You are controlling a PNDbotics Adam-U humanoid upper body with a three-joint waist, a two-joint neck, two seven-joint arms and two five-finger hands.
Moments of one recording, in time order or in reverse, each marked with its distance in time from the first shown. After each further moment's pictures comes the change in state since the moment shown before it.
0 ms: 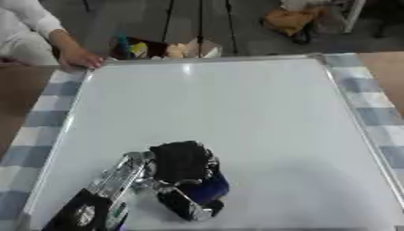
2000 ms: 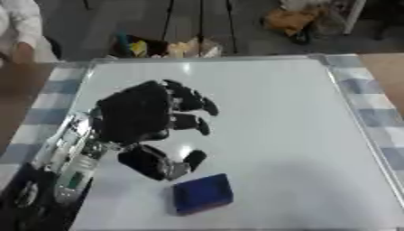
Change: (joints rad) left arm -0.032 0.070 0.223 -0.278 0.140 0.054 0.200; right arm 0.016 -0.005 -0.002 0.000 -0.004 -0.023 -0.009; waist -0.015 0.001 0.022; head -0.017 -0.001
